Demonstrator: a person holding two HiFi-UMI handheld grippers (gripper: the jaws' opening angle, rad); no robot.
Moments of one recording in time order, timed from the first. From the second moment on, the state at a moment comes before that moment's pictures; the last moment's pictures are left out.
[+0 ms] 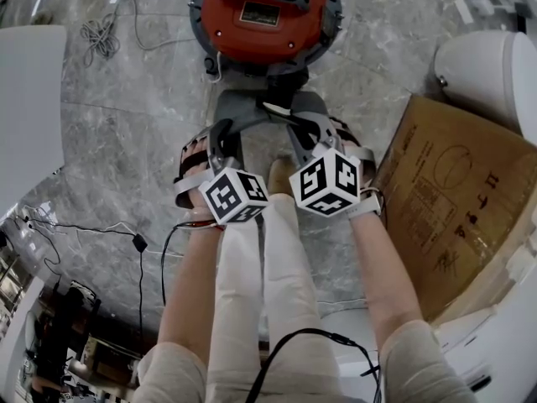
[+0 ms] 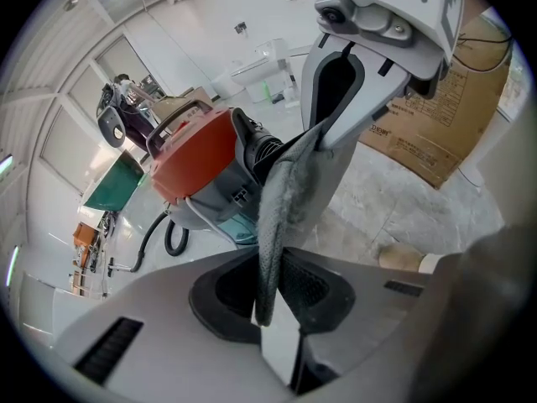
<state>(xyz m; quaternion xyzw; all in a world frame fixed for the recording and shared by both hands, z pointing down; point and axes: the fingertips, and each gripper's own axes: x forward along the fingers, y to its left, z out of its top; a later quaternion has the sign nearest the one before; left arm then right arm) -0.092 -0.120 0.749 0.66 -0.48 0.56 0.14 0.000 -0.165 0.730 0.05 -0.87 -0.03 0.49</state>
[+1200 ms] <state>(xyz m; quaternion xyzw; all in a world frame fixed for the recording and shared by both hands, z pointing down) -0.092 -0.105 0.754 0.66 -0.48 0.56 0.15 -0.004 -0.156 0.726 0.07 -0.86 -0.06 0.50</state>
